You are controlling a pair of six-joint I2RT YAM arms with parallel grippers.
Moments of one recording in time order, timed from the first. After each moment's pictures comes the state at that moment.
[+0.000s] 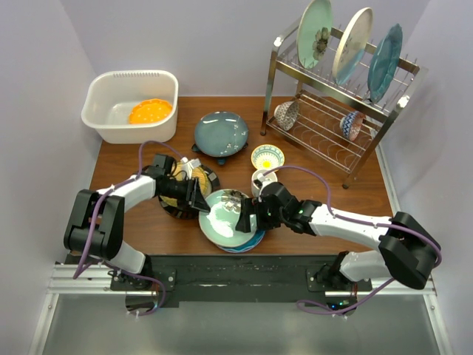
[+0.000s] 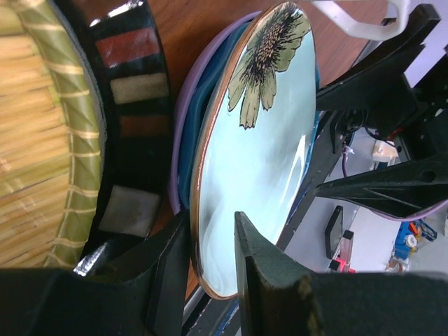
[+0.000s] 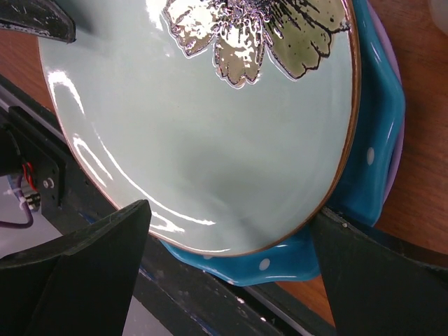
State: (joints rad) left arm -0.21 1.53 0.73 -0.38 0.91 -0.20; right arm 0.90 1.30 0.63 -0.12 -0.12 0.74
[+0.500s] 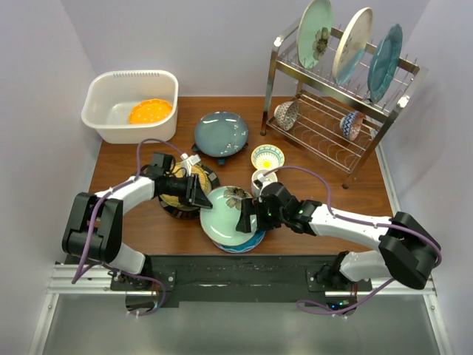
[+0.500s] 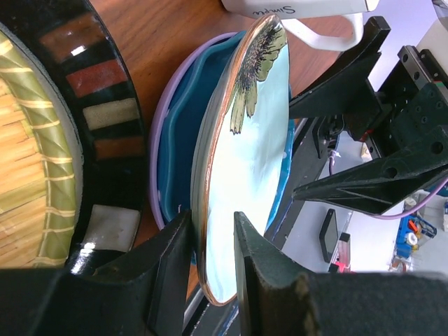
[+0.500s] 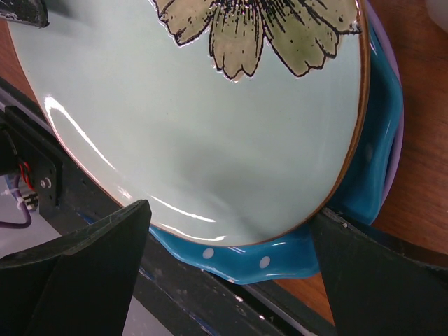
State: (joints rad) left arm -0.21 1.50 0.72 -0.29 0.97 -0.23; right arm 0.90 1.30 0.63 -0.13 -0.12 0.74
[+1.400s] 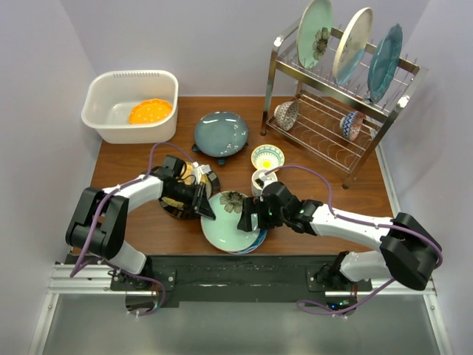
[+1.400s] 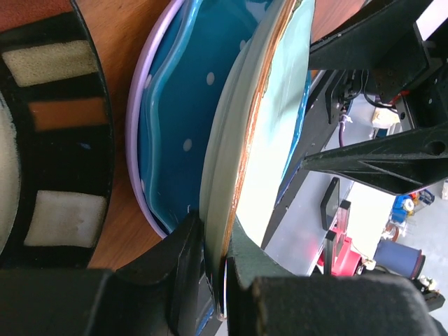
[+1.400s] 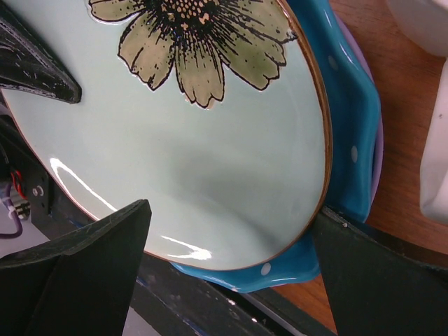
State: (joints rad) left arm -0.31 1.54 0.75 -0.43 0.93 -0.19; right arm 0.90 1.29 0.63 -0.14 -0.10 0.73
